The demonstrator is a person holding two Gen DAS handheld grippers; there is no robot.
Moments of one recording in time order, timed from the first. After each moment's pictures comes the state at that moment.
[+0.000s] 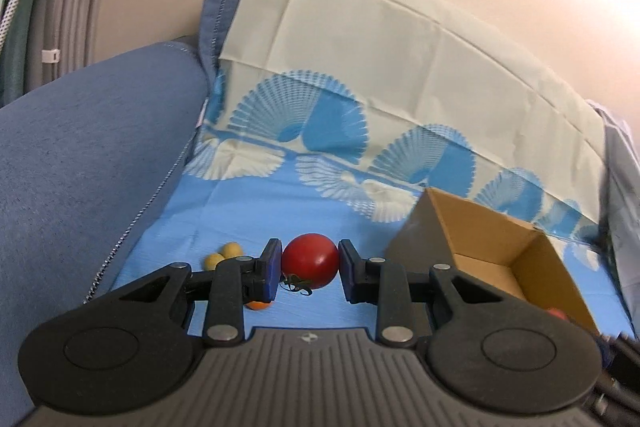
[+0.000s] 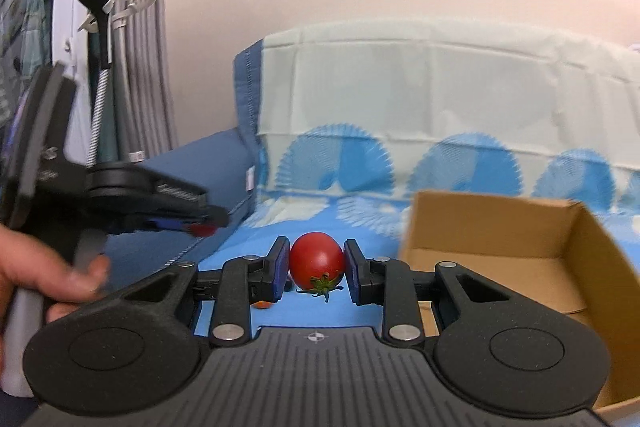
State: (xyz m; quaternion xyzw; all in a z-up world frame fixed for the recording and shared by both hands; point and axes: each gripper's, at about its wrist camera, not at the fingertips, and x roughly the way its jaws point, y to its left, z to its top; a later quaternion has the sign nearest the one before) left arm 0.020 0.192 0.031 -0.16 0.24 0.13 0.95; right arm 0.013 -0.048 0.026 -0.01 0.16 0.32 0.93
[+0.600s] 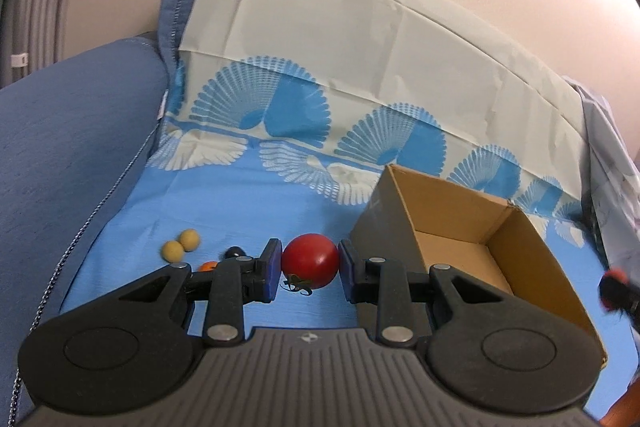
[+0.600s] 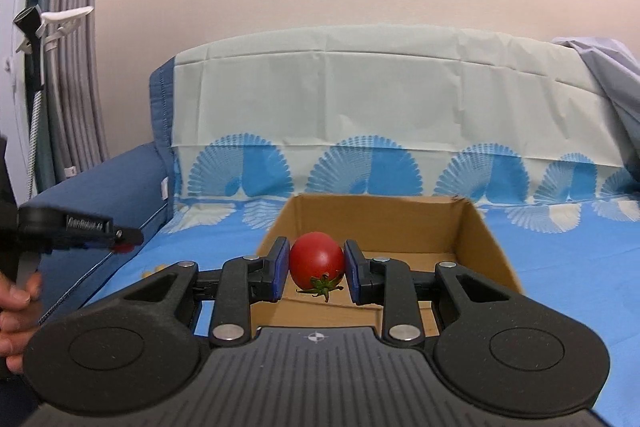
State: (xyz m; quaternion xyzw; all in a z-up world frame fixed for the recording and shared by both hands) left arm 0.033 0.159 0.022 -0.15 0.25 0.10 0.95; right arm 0.030 -0.149 0.039 0.02 0.17 0.23 0.96
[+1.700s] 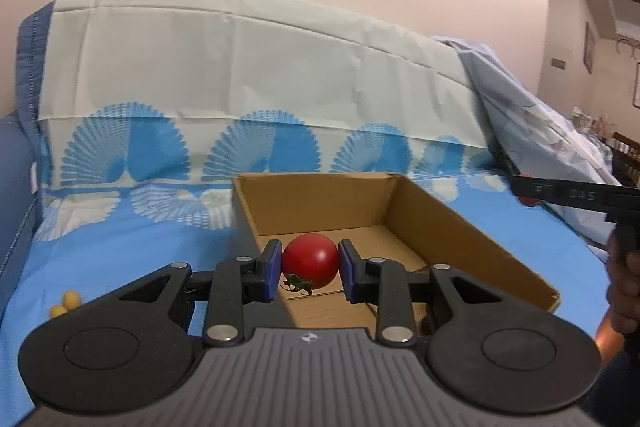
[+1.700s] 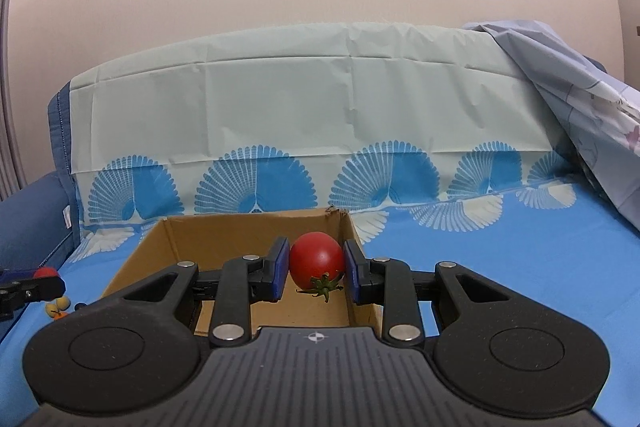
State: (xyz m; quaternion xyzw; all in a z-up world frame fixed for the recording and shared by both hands) left arm 0.048 0.064 0.011 -0.03 0.20 -0.07 0.98; right arm 0.095 -0.224 0.024 0.04 0.17 0.13 0.98
